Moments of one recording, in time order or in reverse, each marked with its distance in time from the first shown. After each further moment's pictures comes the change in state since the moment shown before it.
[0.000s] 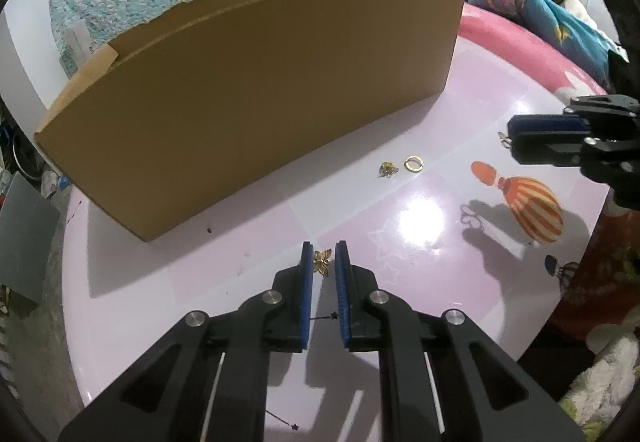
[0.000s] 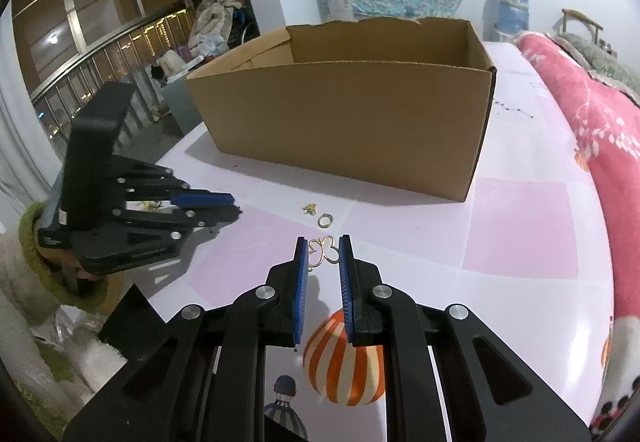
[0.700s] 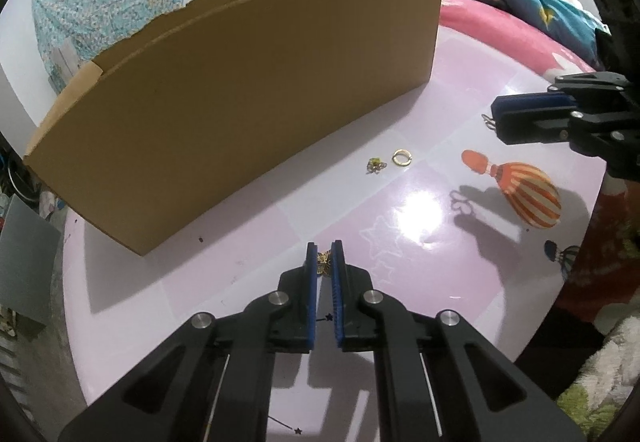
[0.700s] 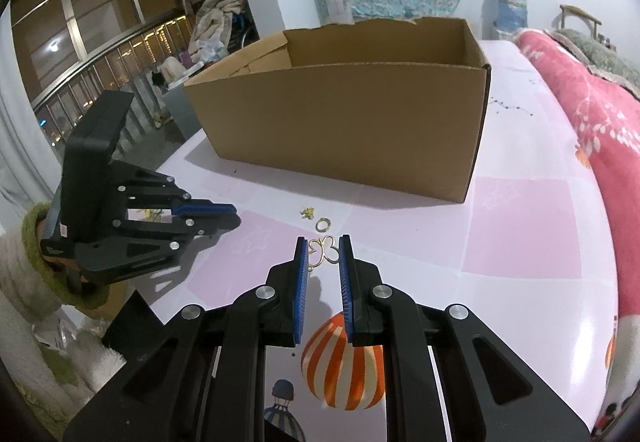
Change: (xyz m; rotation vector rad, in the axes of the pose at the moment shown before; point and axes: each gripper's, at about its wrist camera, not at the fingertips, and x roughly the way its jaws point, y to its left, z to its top) left arm -0.006 -0.009 0.002 0.066 -0.020 -0.011; right arm -0.003 -0.001 0.000 0.021 -0.018 0.008
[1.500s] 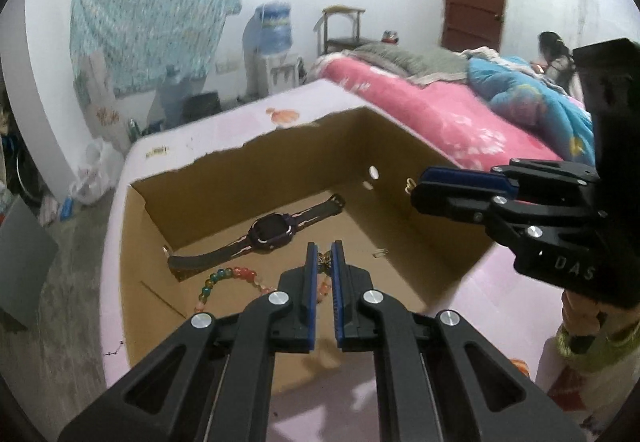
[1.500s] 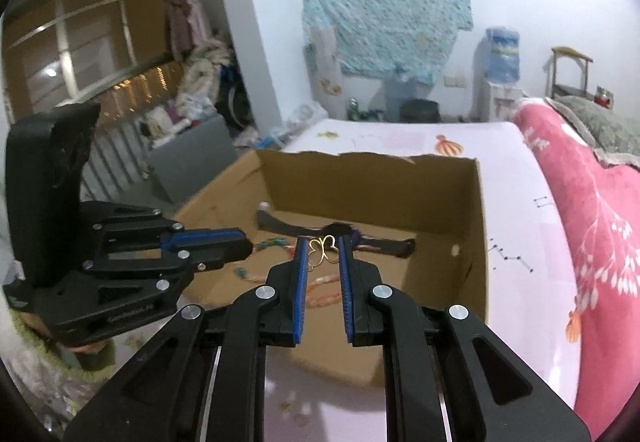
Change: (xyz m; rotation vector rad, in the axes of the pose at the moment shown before) left arm -0.029 0.066 0.134 -0.167 -0.186 -0.004; right arm 0.031 -0.015 0.142 0.002 -0.165 -0.063
